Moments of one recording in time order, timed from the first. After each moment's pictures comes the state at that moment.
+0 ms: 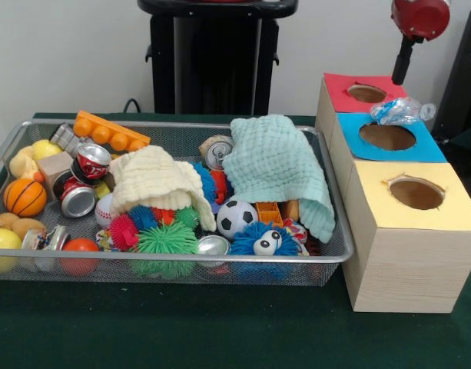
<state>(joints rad) 0.30 -0.79 -0.26 1.75 0.18 0.53 0.34</state>
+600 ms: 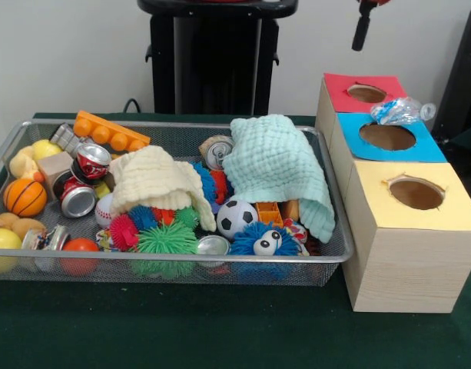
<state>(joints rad) 0.17 -0.87 -0.26 1.73 0.18 0.79 0.34</state>
